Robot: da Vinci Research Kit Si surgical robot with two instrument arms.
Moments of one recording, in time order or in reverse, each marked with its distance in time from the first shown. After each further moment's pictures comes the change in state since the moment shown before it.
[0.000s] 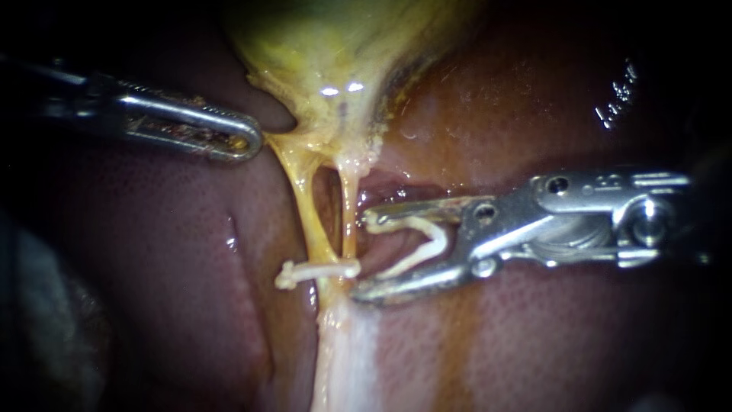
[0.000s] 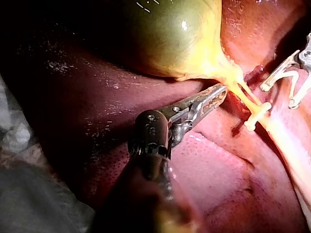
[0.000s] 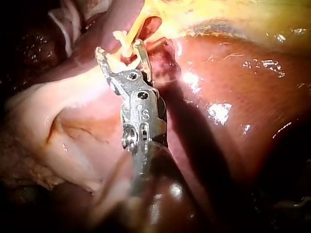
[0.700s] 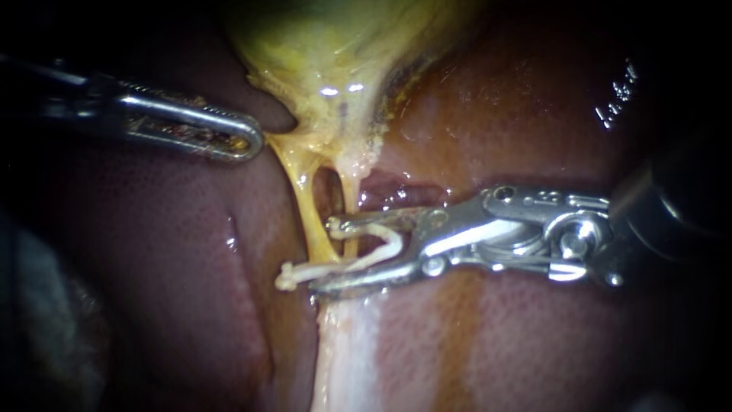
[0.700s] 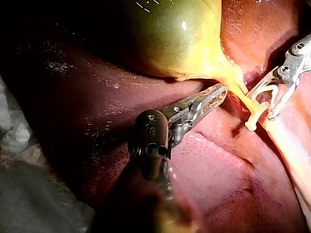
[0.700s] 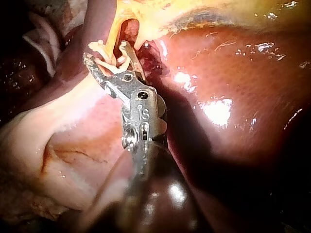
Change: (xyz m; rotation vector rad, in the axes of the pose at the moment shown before) right arm -0.005 0.004 0.004 -0.001 -0.002 0.096; left arm 0.000 0.000 0.000 0.000 0.000 0.000
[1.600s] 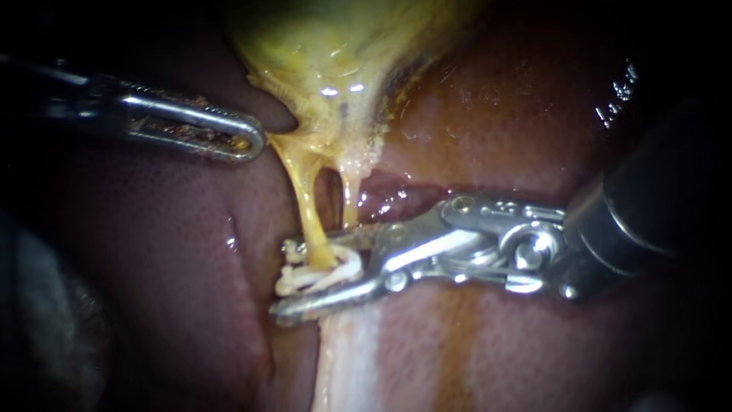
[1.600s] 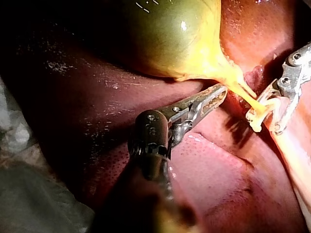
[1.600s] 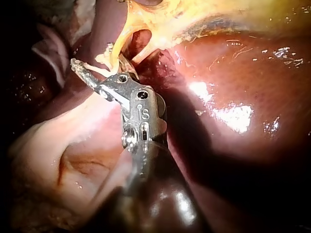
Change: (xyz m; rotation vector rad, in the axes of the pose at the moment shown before) right arm 0.003 -0.003 0.002 0.147 0.094 -0.002; left arm 0.000 0.000 0.000 0.001 0.001 -0.001
